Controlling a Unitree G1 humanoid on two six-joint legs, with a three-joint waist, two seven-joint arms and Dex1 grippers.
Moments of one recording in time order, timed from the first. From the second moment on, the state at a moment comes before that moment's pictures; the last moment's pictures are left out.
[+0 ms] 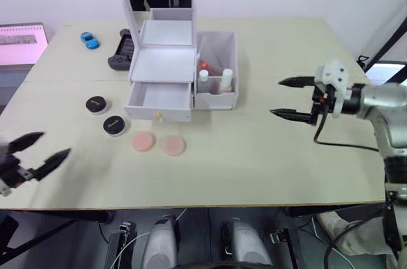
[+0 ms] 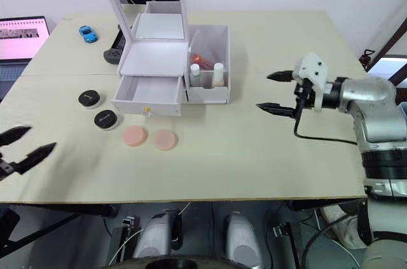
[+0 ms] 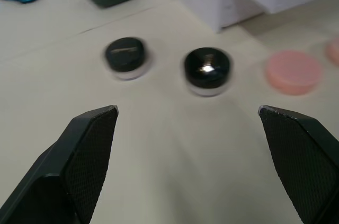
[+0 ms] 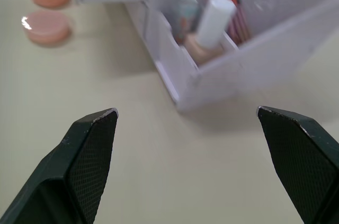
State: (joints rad) left arm 0.31 0.83 0.67 -0.13 -0.60 0.26 -1.02; right arm -0.62 -0.88 -0.02 0.09 0.34 0.32 1.24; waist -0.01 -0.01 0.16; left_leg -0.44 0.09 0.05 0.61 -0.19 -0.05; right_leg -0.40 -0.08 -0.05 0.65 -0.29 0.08
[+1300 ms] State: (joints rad) left arm -0.08 0.47 -0.14 -0.37 -0.25 0.59 -0.47; right arm -0.85 -0.88 0.10 -0.29 0.59 0.86 1.17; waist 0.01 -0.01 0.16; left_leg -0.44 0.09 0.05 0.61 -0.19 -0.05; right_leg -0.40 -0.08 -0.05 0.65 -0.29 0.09
